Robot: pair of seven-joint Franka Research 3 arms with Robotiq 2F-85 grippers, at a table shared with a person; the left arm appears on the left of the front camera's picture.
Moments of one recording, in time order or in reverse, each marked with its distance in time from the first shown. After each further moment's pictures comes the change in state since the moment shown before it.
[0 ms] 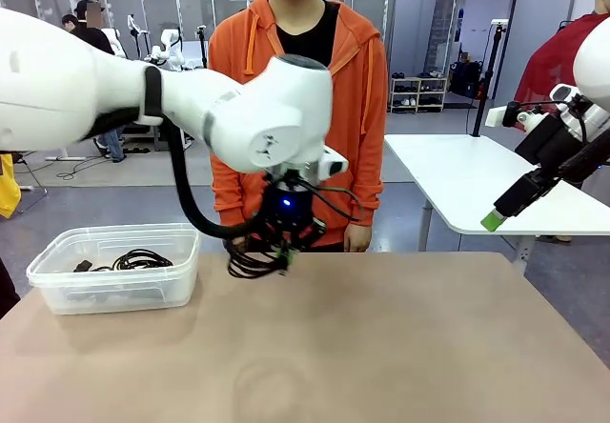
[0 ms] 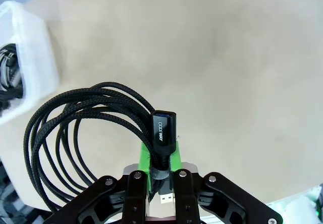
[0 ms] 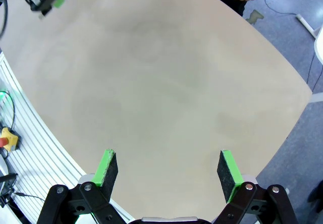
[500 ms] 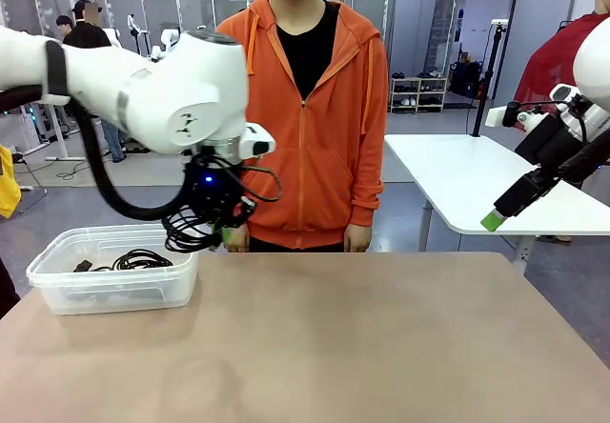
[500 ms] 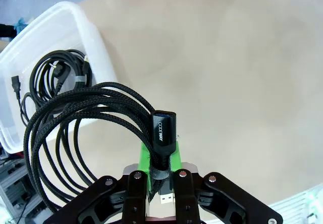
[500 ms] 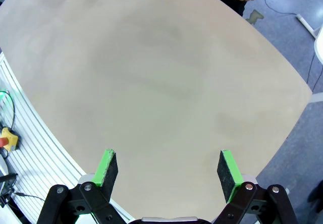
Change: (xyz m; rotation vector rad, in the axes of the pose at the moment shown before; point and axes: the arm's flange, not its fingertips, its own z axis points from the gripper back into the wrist) left arm 0.001 0.122 0.006 0.008 -0.041 -0.078; right arm 0.000 0.000 0.000 0.000 0.000 0.000
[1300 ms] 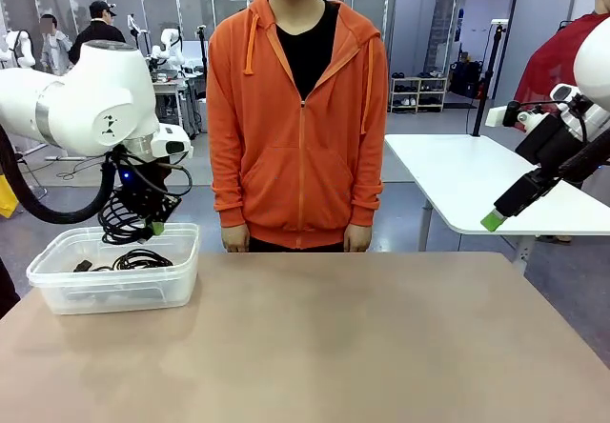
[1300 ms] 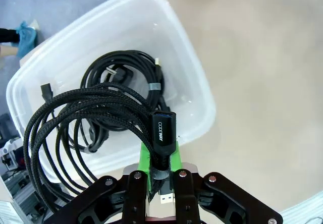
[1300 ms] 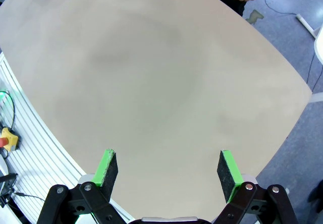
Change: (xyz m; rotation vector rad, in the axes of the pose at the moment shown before) left arm 0.011 0.148 -0.043 -0.019 0.018 -0.047; right arm 0.000 0.000 0.000 0.000 0.000 0.000
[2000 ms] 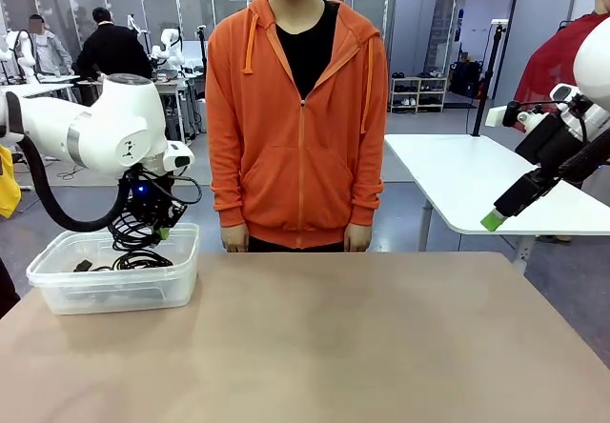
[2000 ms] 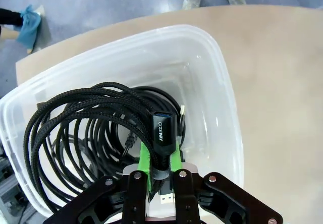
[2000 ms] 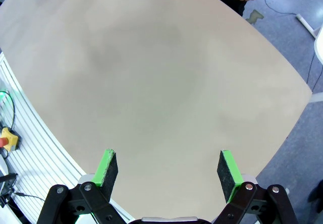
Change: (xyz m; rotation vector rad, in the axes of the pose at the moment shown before) left arm 0.050 0.025 -0.069 0.021 -0.002 0.161; right arm 0.000 0.000 0.000 0.000 0.000 0.000
